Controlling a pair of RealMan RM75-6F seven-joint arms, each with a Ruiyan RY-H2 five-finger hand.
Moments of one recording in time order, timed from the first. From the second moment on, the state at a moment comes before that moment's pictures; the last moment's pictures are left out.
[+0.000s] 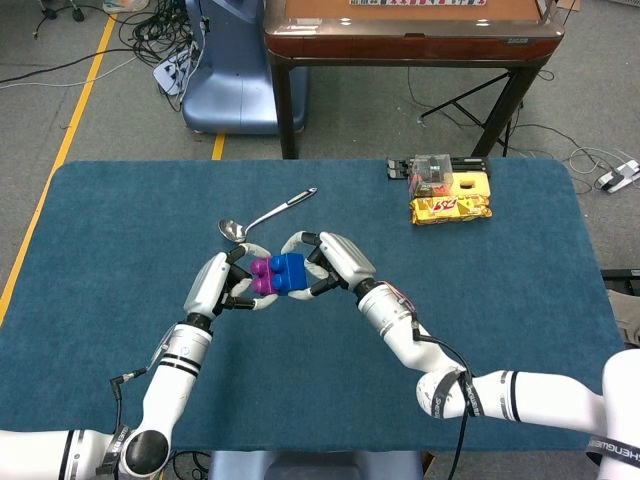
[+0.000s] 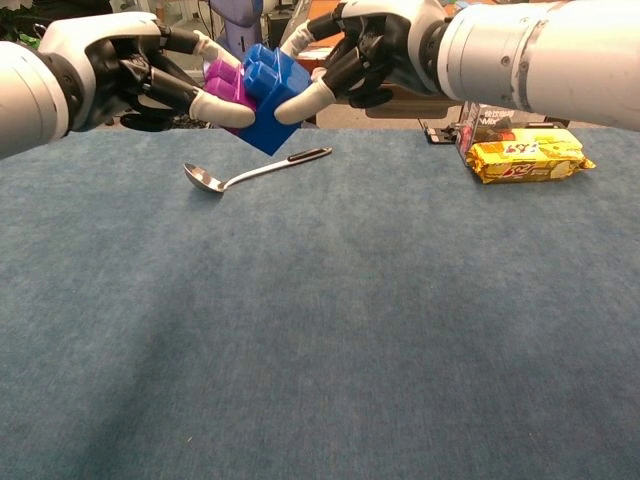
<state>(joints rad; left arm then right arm) -0.74 -1.51 -0.41 -2.00 0.72 1.26 0.18 0.96 -1.46 0.41 -1.75 -0.77 0.85 0.08</state>
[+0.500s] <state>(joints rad) -0.73 -1.52 -0.41 -1.99 0.74 1.28 0.18 0.95 -1.46 0.40 -1.75 -0.78 0.85 0.10</state>
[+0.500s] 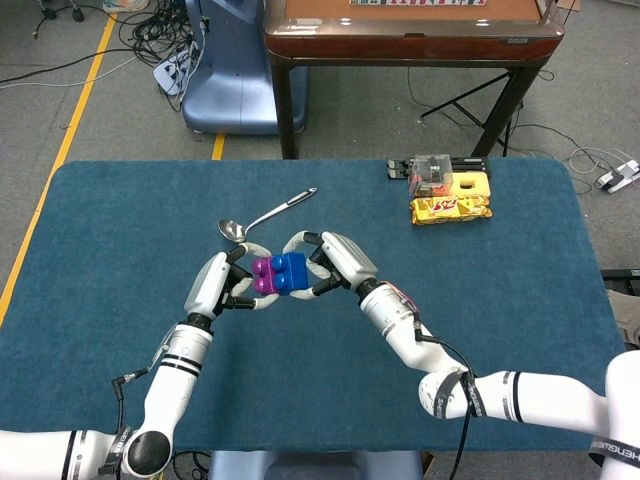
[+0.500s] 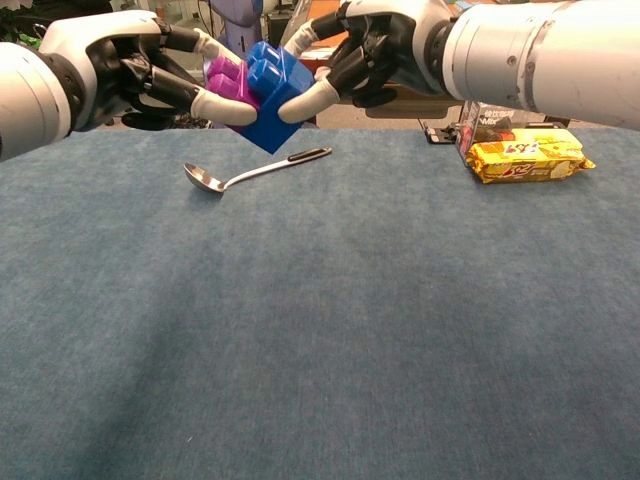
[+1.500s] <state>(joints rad) -0.71 -1.54 -0.41 -1.98 0.77 1.28 0.17 0.93 -1.44 0.40 -1.75 -0.80 0.84 0.12</state>
